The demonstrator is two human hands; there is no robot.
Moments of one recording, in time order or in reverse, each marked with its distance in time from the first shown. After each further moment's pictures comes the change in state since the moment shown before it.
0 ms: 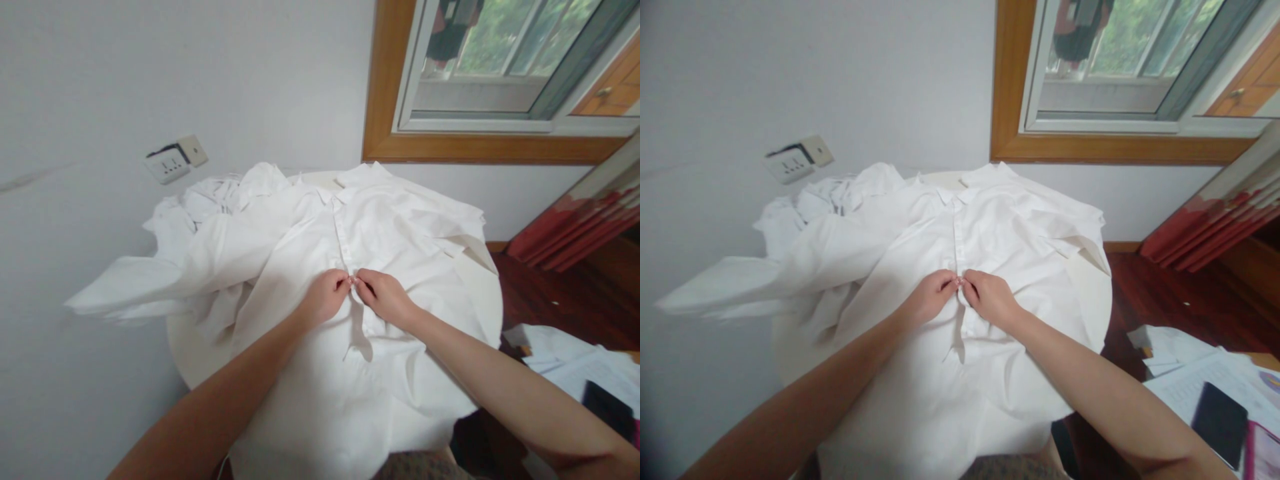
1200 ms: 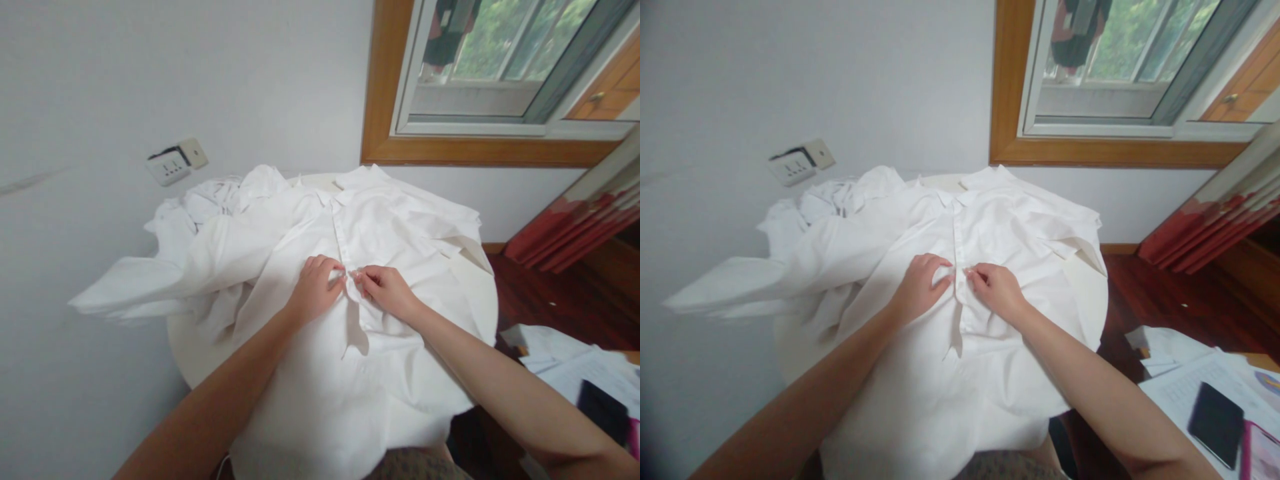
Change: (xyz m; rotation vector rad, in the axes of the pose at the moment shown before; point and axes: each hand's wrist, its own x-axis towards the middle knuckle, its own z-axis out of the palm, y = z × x) left_hand -0.002 -0.017 -0.014 0.297 0.193 0.229; right_hand 0.004 0.009 -0.010 0.262 0.057 0.120
